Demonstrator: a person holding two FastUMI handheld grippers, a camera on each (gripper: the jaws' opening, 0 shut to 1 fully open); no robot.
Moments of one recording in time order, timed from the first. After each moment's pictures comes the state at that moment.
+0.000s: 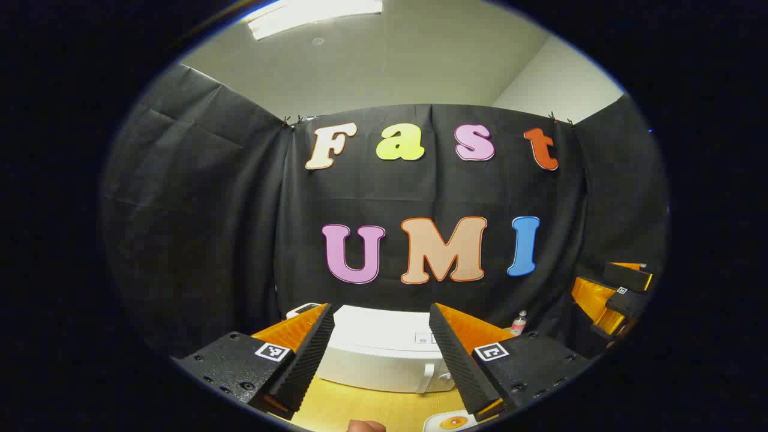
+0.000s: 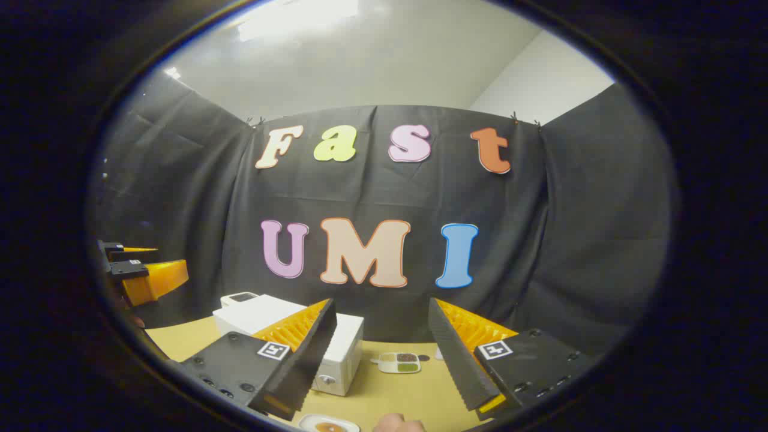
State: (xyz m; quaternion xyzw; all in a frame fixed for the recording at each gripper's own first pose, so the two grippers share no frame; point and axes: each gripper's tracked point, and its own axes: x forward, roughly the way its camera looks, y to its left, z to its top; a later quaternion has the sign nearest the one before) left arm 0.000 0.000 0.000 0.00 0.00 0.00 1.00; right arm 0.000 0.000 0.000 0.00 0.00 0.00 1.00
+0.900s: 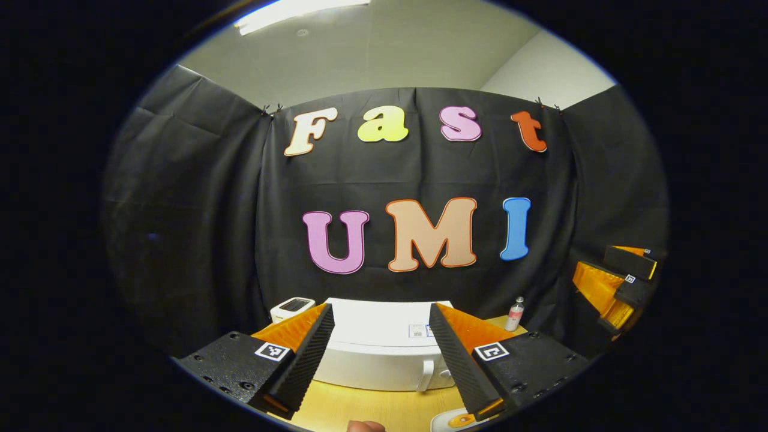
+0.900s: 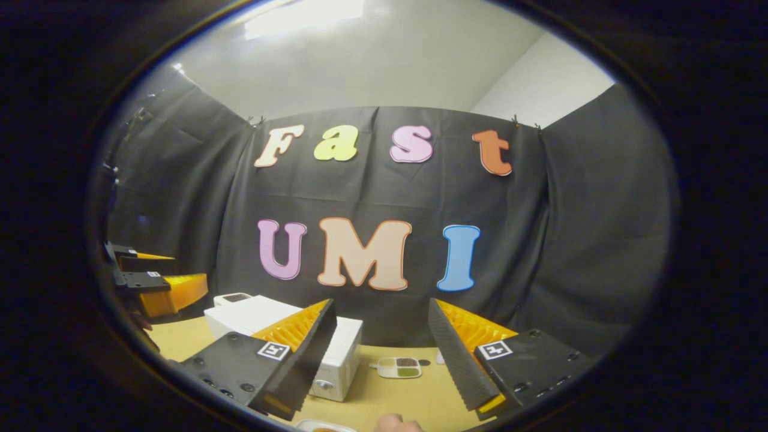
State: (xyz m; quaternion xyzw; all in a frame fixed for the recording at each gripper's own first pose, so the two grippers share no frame) left arm 0.036 -0.013 -0.034 0.01 0.03 -0.04 1.00; right arm 0.012 0.010 -0.011 0.00 -0.02 -0.01 1.00
